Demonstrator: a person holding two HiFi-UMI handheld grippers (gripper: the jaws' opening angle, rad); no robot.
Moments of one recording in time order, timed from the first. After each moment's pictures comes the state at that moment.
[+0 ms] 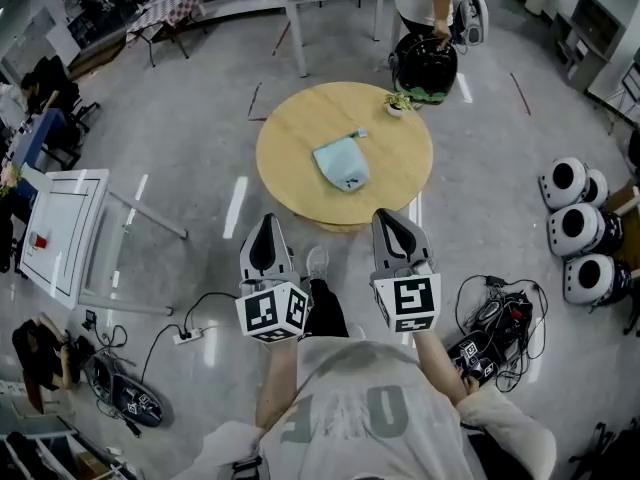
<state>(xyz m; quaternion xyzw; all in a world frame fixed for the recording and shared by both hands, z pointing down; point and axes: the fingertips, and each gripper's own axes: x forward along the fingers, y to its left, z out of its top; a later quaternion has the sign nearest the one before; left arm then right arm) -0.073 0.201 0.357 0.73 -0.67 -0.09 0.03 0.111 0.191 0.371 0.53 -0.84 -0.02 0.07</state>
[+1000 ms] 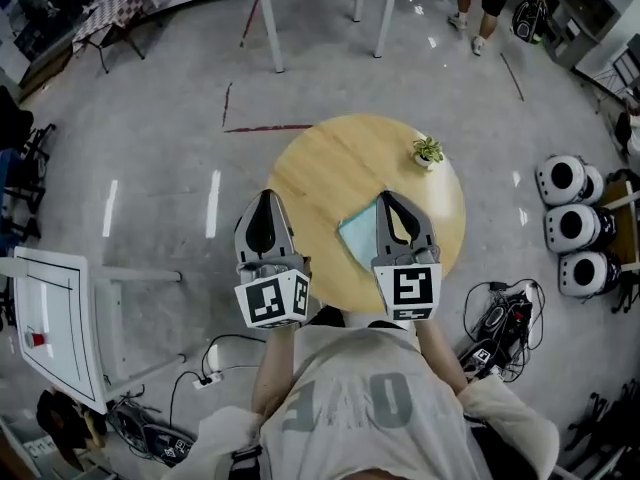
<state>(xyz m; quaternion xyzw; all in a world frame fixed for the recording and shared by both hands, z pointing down) -0.172 -0.168 0.336 0.78 -0.62 -0.08 0.00 0.008 -0.153 0.361 0.60 -0.79 -0.02 0.13</state>
